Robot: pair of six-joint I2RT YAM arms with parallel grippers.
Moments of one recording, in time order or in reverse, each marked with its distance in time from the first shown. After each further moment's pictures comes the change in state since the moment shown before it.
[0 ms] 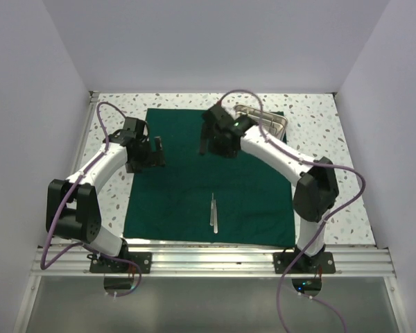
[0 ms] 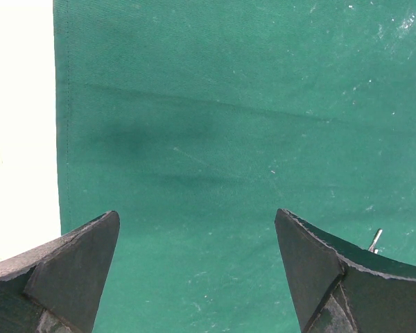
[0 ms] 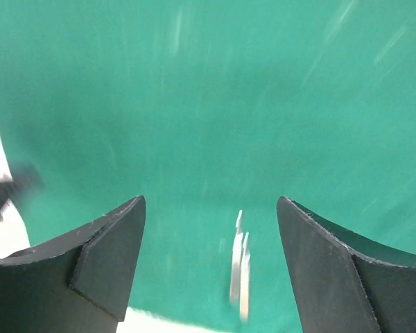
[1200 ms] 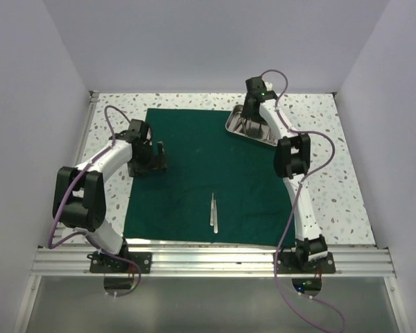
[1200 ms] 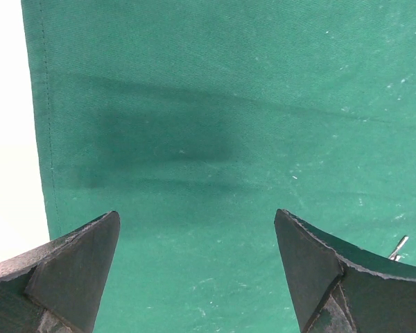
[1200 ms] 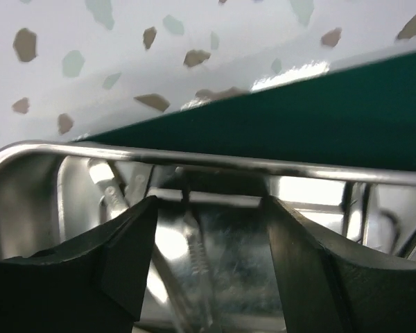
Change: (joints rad) left arm 0.000 0.106 0.010 -0.014 0.011 0.000; right arm -0.518 0.788 0.879 0.018 0.103 -0.281
